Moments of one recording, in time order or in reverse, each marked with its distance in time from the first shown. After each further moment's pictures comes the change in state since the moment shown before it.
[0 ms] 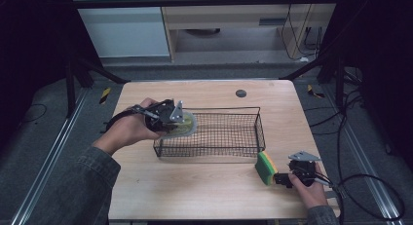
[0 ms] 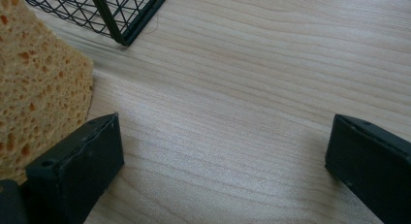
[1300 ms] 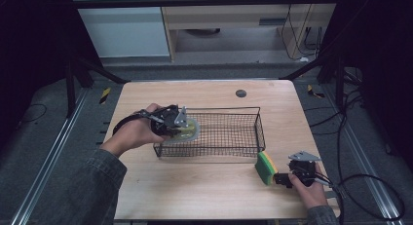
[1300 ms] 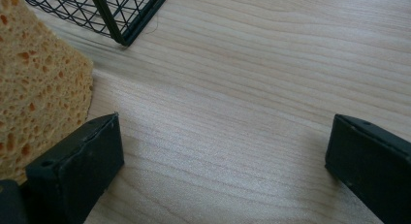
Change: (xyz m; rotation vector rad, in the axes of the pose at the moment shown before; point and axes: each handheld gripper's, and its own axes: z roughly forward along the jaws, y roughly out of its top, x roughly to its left) left arm -0.007 -0.002 0.027 -0.001 -0.045 -0.006; right arm 0.000 0.000 0.000 0.001 0.000 -0.002
